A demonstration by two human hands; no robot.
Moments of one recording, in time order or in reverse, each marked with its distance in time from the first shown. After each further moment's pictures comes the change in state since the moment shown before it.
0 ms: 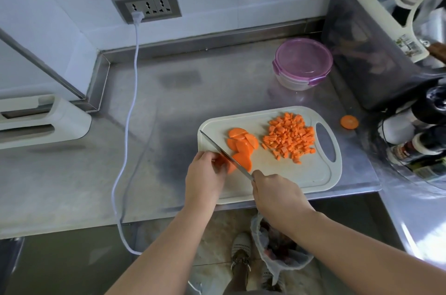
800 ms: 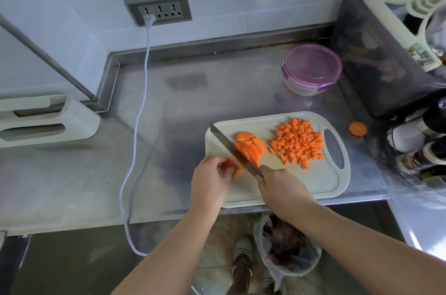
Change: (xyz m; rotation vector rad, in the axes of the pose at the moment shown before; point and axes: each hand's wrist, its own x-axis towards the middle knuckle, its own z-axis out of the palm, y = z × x) left_hand -0.001 -0.003 -0.006 -0.063 -0.029 -0.024; right_hand 0.016 0.001 -0.007 0.167 0.061 0.032
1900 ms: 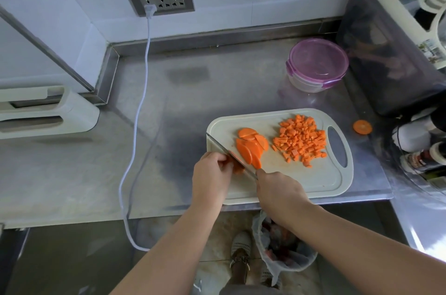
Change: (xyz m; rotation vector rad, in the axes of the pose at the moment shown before) left_hand 0.006 -0.006 0.008 0.005 0.029 -0.066; right_hand 0.005 -0.009 0.012 -0.255 -0.126 0.021
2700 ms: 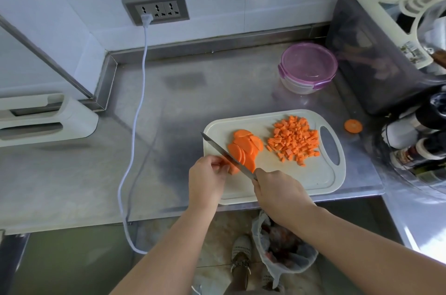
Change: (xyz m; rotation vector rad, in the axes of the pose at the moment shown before) left_hand -0.004 -0.002 -0.001 -0.140 -0.038 -0.081; right_hand -0.016 0.006 -0.005 0.103 0.114 -0.077
